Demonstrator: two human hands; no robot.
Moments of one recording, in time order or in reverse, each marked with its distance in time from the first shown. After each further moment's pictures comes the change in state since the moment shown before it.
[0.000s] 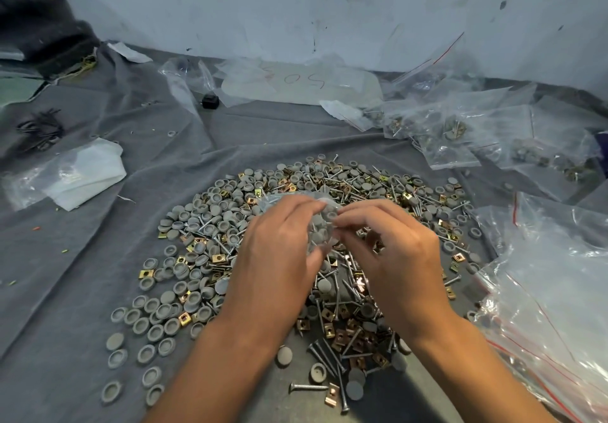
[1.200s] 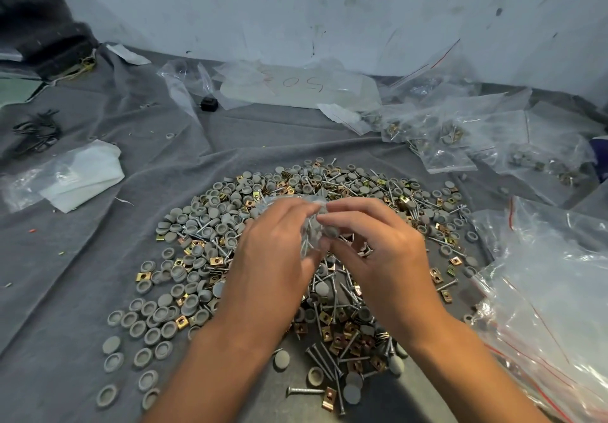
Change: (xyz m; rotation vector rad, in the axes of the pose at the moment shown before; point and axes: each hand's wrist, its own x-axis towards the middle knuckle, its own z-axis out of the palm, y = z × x) left_hand 0.002 -0.003 -0.001 -0.043 -0.006 -0.030; right_hand 0.004 -0.006 0.002 0.044 -0.076 0.029
